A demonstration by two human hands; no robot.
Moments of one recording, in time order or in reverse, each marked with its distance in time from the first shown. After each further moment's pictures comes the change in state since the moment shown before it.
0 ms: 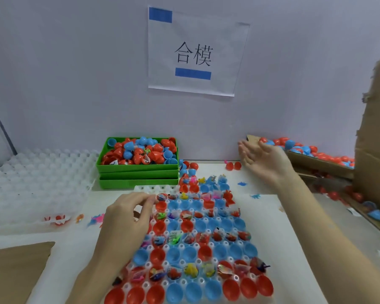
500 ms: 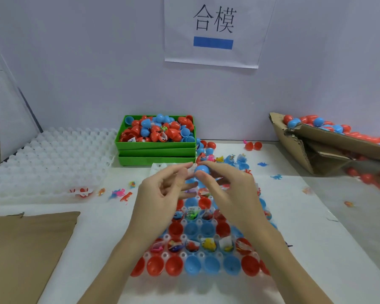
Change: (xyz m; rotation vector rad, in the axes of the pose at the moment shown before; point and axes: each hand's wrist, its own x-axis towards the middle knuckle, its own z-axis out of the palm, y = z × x) left_hand -0.011 0.025 0.010 -0.614 -0.153 -0.156; right_hand -0.091 0.151 0.029 -1.239 -0.216 -0.848
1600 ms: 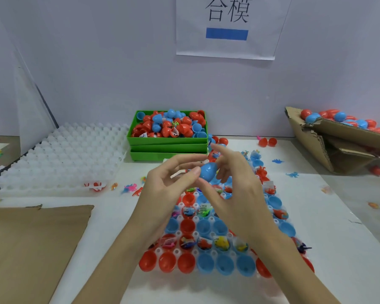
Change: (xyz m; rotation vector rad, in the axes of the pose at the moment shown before) left_hand 0.002 0.010 -0.013 -0.211 -0.090 -0.077; right_hand -0.011 -0.008 0.014 -0.151 0.044 -0.192
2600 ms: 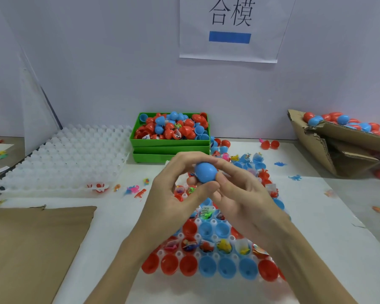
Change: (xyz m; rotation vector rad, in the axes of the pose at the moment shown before) left_hand -0.006 0.004 0.002 0.354 -0.061 0.407; right_hand 0.009 -0.001 -0.015 1.394 -0.472 0.365
